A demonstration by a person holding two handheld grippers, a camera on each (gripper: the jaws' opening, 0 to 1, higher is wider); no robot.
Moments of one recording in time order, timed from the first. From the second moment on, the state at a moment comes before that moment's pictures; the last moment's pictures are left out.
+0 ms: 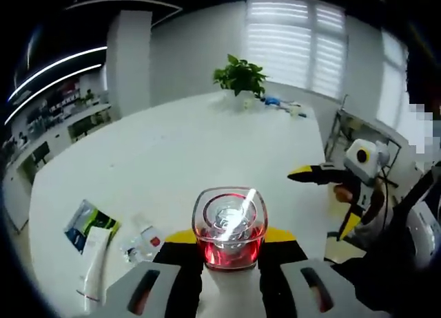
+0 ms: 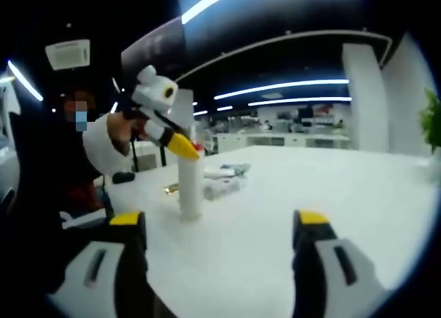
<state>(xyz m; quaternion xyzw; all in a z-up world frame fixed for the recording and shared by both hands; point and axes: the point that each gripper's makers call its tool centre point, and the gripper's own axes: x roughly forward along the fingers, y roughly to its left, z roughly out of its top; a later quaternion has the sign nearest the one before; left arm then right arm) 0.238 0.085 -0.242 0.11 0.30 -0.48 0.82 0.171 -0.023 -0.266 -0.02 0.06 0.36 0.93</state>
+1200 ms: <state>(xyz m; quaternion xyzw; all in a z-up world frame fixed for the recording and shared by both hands) 0.234 0.089 -0.240 0.12 0.20 -0.51 0.83 0.170 0.001 -0.281 -0.06 0.07 0.38 0.92</state>
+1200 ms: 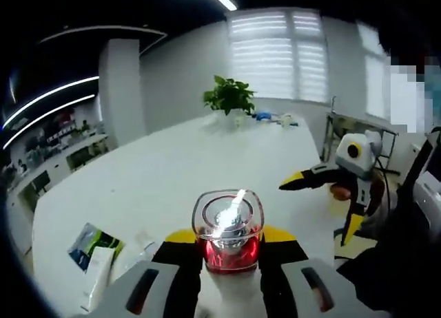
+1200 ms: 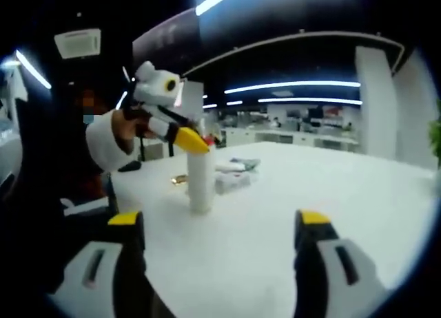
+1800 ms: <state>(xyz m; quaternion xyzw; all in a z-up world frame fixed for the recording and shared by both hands) 0.235 0.110 -0.231 0.05 0.16 -0.53 0.83 0.172 0.030 -0.289 -0.09 0.08 0.39 0.91</state>
